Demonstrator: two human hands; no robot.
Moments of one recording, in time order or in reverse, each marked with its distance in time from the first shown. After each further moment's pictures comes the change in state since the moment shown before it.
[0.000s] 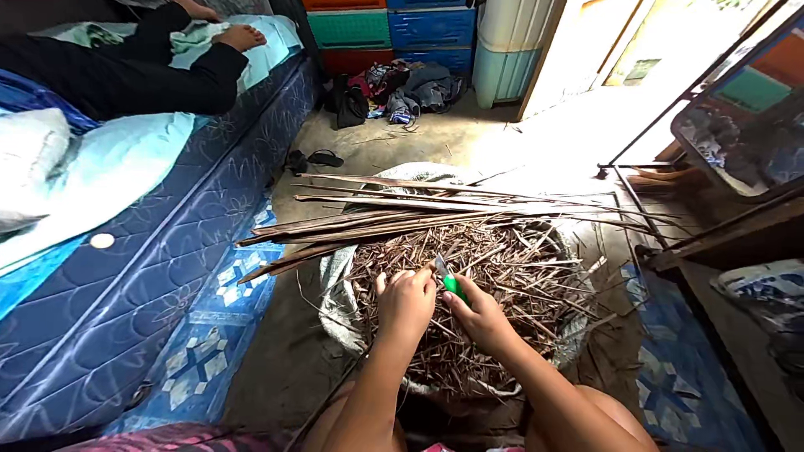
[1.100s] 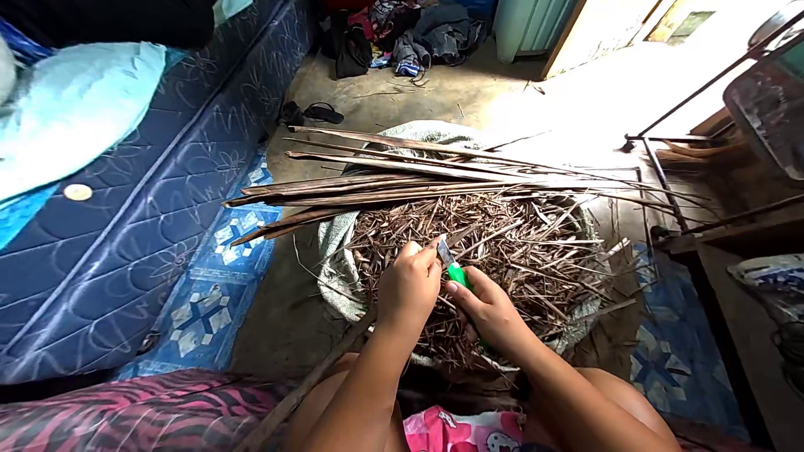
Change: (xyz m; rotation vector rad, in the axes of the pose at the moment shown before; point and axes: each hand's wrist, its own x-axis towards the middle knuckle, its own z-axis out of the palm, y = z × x) left_hand -0.003 -0.012 0.016 -0.140 0.244 0.054; right_hand -0.010 -0.010 0.012 0.295 -0.075 0.129
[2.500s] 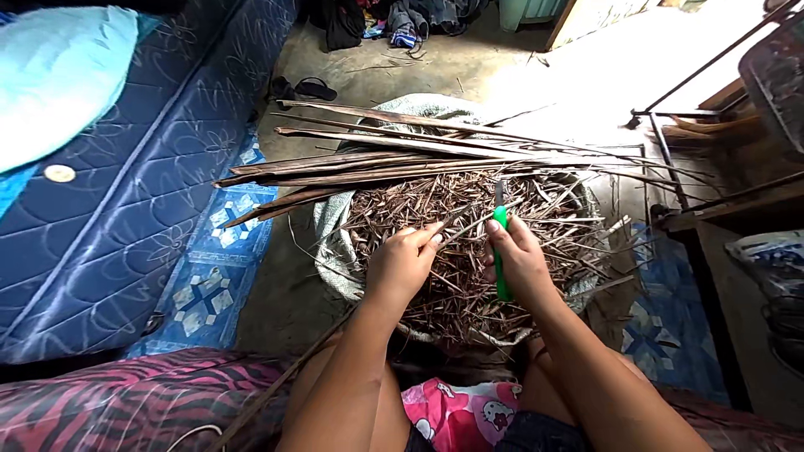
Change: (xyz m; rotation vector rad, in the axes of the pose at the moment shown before) left_hand 0.006 -0.018 -0.009 -0.096 -0.243 -0.034; right_hand 0.015 0.001 -0.027 0.203 0.302 -0.132
